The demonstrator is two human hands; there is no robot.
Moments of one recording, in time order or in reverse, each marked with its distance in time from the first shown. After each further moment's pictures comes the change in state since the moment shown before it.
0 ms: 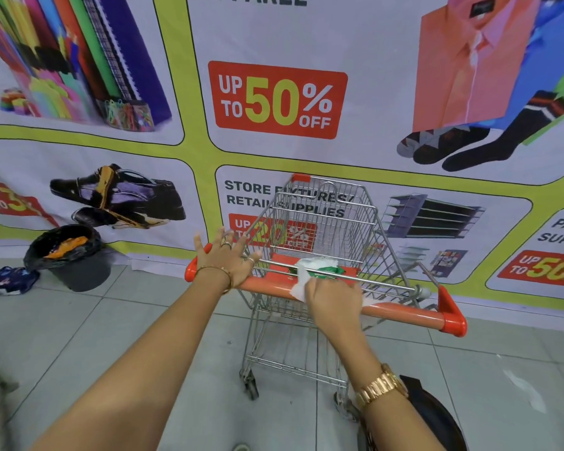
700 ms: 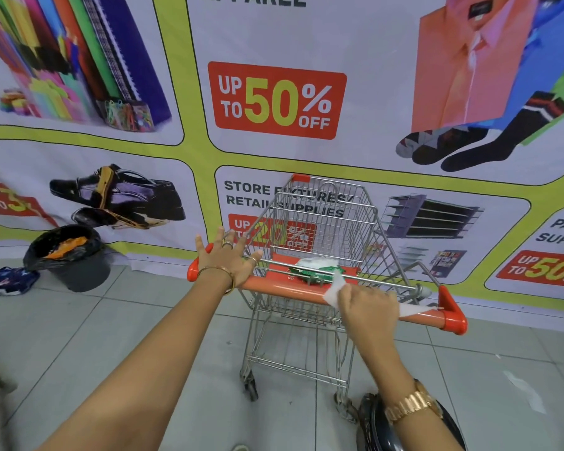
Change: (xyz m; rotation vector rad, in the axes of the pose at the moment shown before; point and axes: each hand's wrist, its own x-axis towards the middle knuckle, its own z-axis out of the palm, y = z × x) left_hand -0.002 0.005 -0.001 -0.019 0.007 0.002; right_hand -0.015 0.043 0.026 0.122 0.254 0.196
